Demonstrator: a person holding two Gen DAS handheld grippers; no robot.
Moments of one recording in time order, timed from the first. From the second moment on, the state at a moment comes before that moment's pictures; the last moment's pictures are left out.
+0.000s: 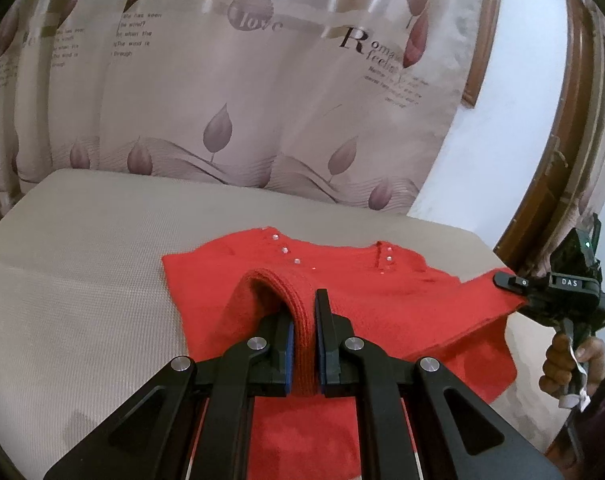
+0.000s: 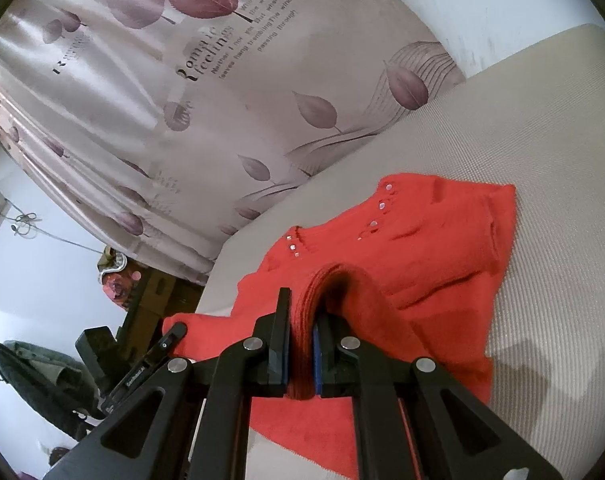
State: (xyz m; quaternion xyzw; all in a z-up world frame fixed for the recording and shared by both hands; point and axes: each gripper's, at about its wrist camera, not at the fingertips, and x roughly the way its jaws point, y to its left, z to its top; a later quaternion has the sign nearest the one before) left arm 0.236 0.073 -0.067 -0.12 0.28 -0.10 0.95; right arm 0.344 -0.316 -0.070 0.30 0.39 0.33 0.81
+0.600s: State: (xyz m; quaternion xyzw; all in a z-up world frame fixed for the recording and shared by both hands) left arm 0.279 0.077 -0.088 -0.12 0.30 -0.08 0.94; right arm 0.388 -0.311 -0.102 0.31 0.42 0.30 0.80
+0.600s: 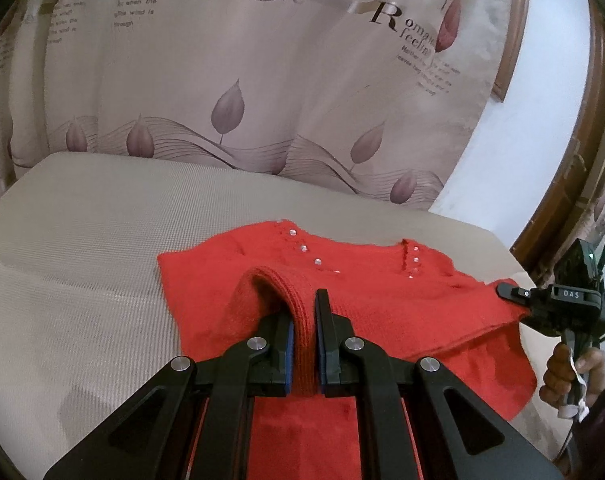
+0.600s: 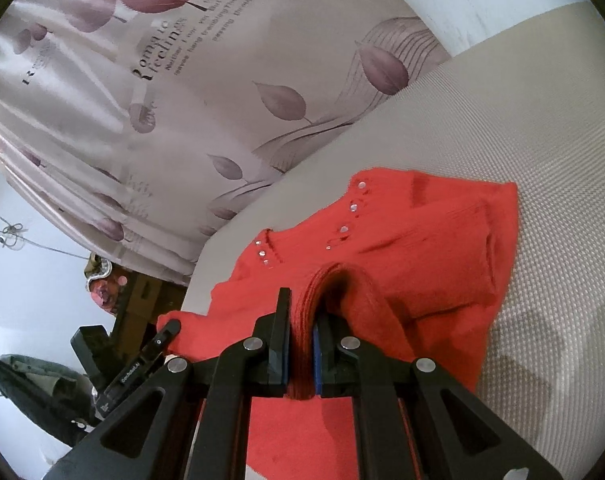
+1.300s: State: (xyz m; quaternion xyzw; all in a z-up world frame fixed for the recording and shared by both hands) left arm 0.317 0.083 -0.106 -0.14 0.33 -0.07 0.93; right arm 0.416 -0.308 -0.123 0.32 0.43 0.30 0.79
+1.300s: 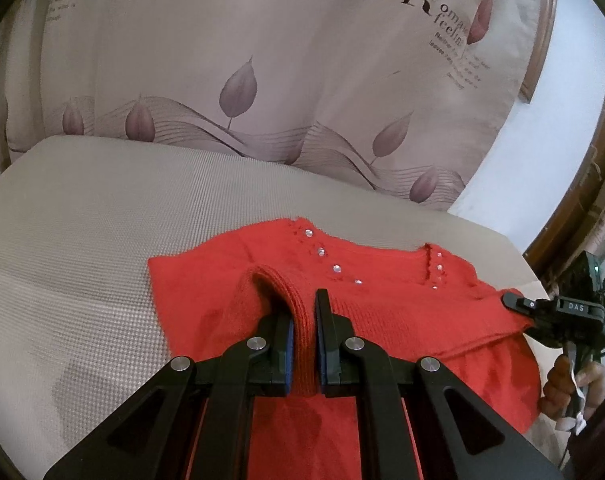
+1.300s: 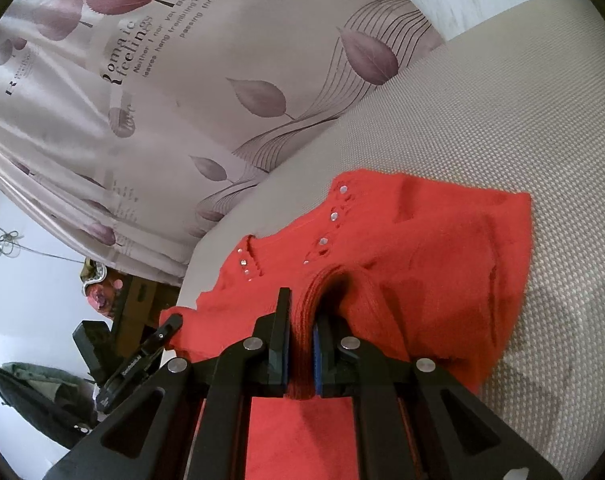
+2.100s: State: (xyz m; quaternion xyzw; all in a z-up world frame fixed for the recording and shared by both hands) left arm 0.332 0.114 -0.082 -0.20 0.32 -0.02 0.93; right arm 0.423 -0.343 -0.135 0.45 0.39 0.31 0.74
